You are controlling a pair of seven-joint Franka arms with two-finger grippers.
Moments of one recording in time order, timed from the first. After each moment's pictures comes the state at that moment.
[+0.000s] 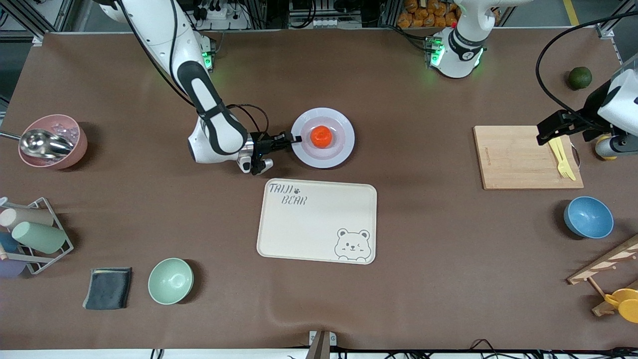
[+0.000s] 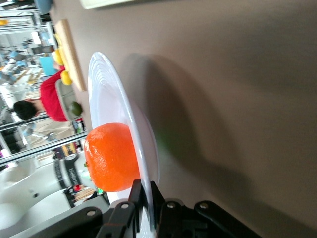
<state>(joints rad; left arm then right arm) 0.02 0.05 -0.10 -1.50 0.03 1.54 -0.15 0.56 0.53 -0.04 -2.19 1.54 2.01 -0.86</state>
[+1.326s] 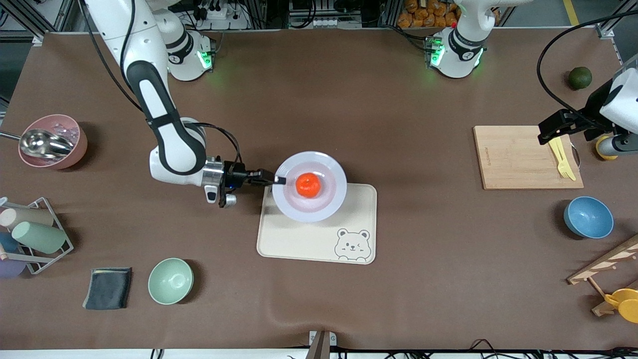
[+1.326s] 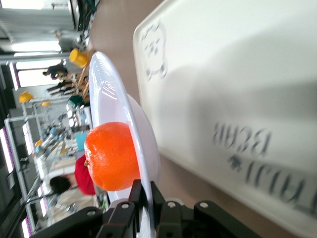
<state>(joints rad) 0.02 0.05 -0.10 -1.51 0.03 1.54 -0.15 0.41 0.52 -0.05 -1.98 1.61 2.14 -0.73</state>
